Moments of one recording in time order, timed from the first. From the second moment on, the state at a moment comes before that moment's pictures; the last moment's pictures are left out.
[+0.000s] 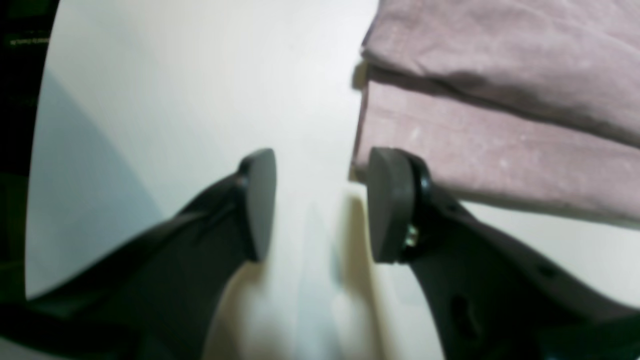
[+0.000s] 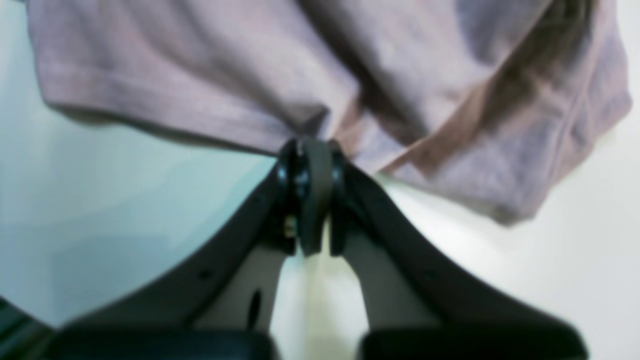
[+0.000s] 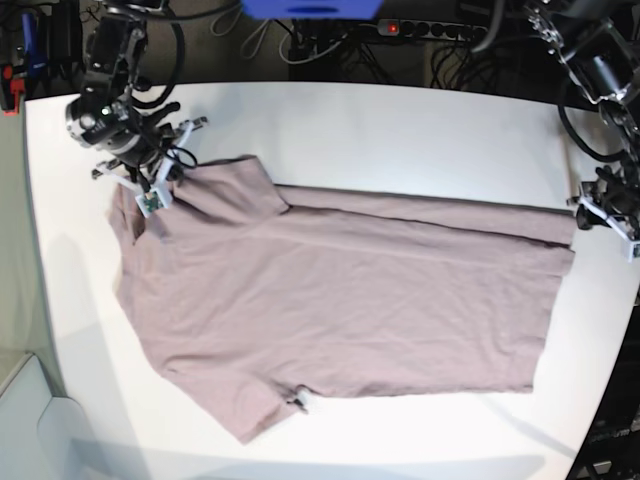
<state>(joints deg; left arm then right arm) -6.2 -21.3 -40.6 68.3 -7.8 -38.5 43.2 -13.1 0.2 20.4 99.6 -4.3 40.3 -48.1</state>
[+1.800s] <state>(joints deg) -4.7 -20.1 -40.3 72.1 -7.6 -38.5 43.2 -2.7 6.4 28.0 92.3 -4.4 40.1 -49.4</state>
